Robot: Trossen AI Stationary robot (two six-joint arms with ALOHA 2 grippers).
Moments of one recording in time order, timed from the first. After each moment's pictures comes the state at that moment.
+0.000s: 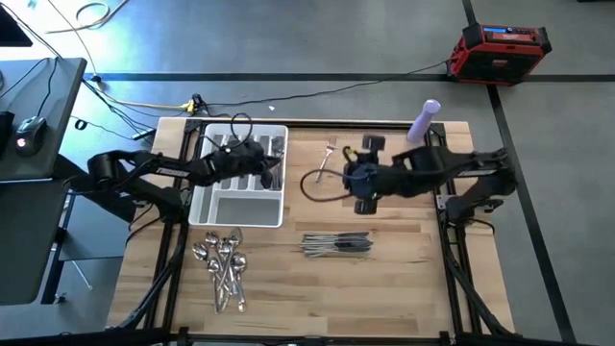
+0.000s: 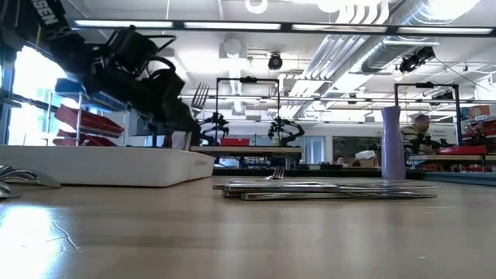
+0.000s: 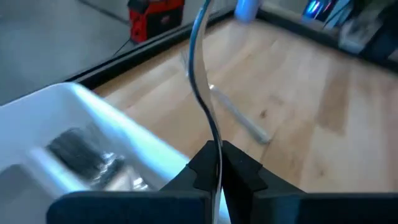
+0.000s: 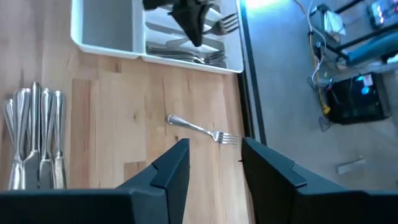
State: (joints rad) left arm 0.45 1.38 0.38 0.63 0.00 -0.23; right arm 0.21 1.64 1.90 -1.32 0.59 -0.04
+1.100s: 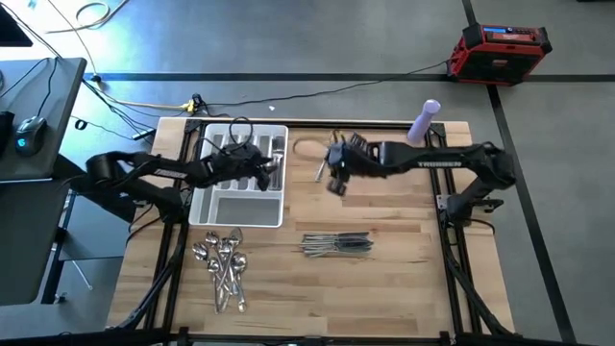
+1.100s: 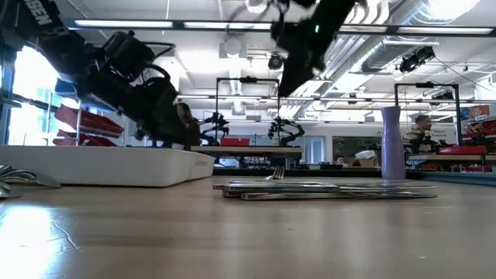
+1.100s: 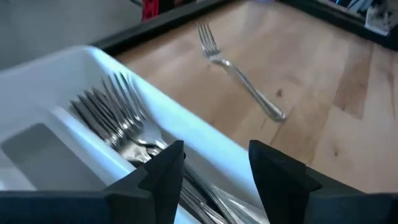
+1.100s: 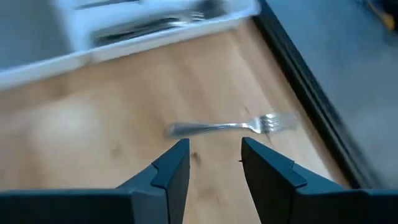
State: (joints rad) left arm 0.46 1.31 0.35 0.49 -0.06 -0.22; right arm -0.18 1.63 1.30 -0.60 0.35 0.13
